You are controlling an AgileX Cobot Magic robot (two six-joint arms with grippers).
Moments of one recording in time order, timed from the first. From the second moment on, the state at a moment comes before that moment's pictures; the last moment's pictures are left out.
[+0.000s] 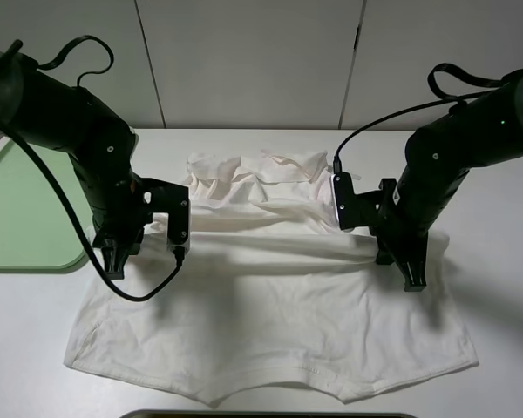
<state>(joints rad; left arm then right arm) -0.50 1.91 -0.97 0.35 0.55 0.70 0.41 1.87 -0.87 -0.16 0.49 -0.96</state>
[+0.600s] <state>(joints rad) -0.50 1.67 -0.97 0.37 0.58 0.66 0.41 1.63 -0.87 -0.16 0.56 -0.96</state>
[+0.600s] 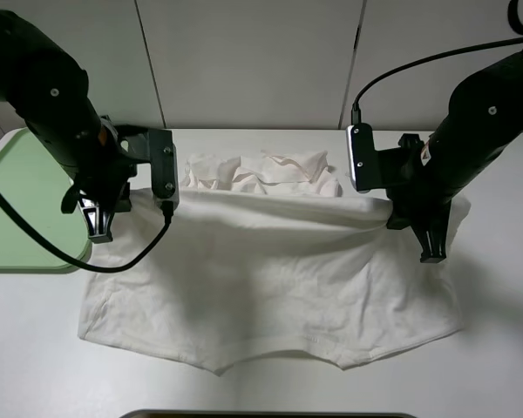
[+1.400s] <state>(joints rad) -0.50 1.31 -0.97 0.36 0.71 0.66 0.41 1.36 -0.96 -0.13 0.80 -0.96</state>
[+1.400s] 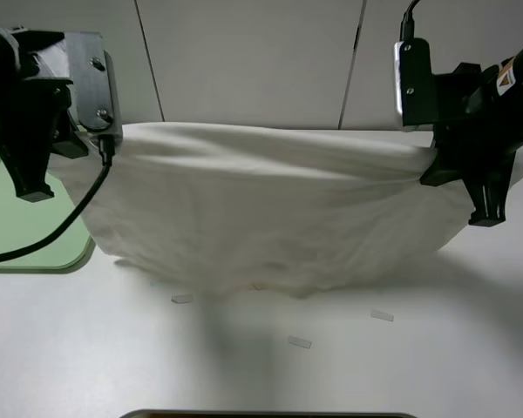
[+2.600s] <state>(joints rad) -0.51 1.18 -1.43 0.44 0.96 0.70 0.41 1.36 -1.47 -0.11 1.10 -0.96</state>
